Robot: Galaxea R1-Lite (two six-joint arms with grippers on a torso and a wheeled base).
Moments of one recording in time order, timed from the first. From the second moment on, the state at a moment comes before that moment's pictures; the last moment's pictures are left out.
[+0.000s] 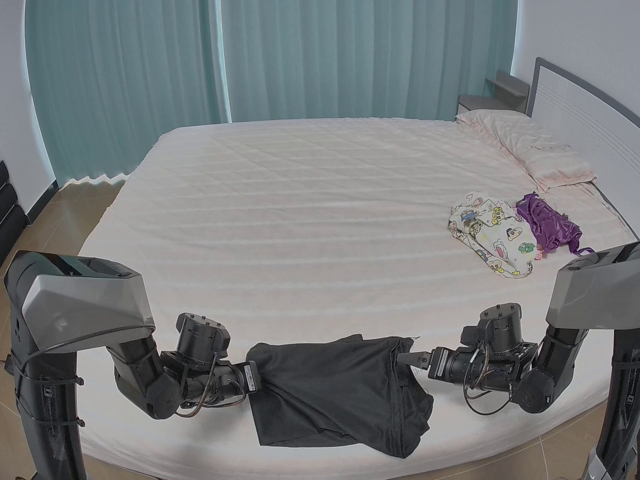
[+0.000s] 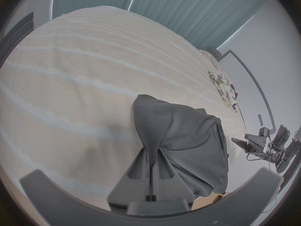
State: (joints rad) left arm -0.40 2.28 -0.57 -0.91 -0.11 -0.59; right arm 0.41 2.25 -0.45 -1.18 0.20 0.66
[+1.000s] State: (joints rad) left arm -0.36 2.27 -0.51 -0.98 -0.12 -0.62; right arm 0.41 2.26 -0.44 -1.22 0.20 0.65
